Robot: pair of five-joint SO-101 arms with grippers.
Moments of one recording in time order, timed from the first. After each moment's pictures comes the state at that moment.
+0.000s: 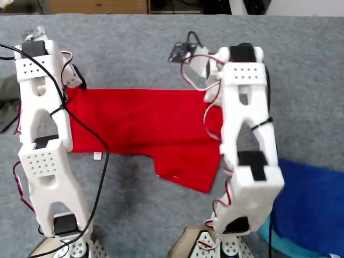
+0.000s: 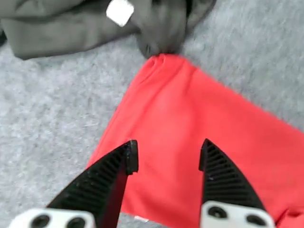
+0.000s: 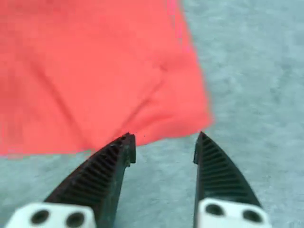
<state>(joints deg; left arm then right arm) -15.6 38.9 -49.6 97.9 8.1 -6.5 16.4 -18.3 90.4 55.7</state>
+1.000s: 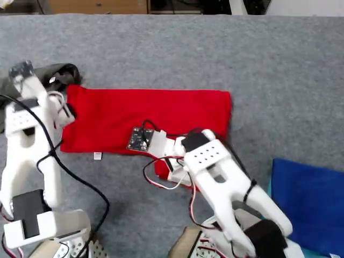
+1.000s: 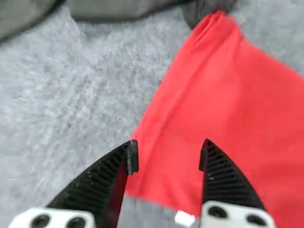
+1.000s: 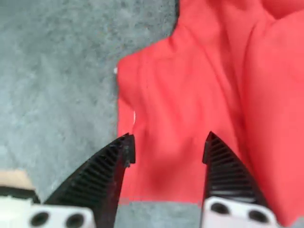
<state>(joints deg) -21.6 -7.8 30.9 50.8 3.3 -31.6 -21.8 52.4 63.9 36.0</state>
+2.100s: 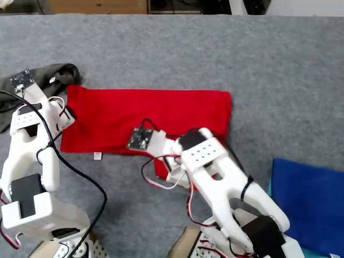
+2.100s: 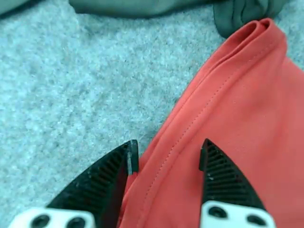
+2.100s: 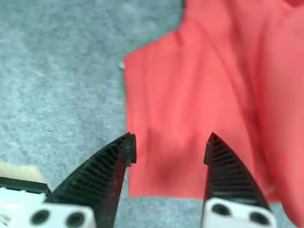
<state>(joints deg) -22.9 1.1 30.3 43.3 6.5 -33.3 -20.7 51.3 66.9 33.3</state>
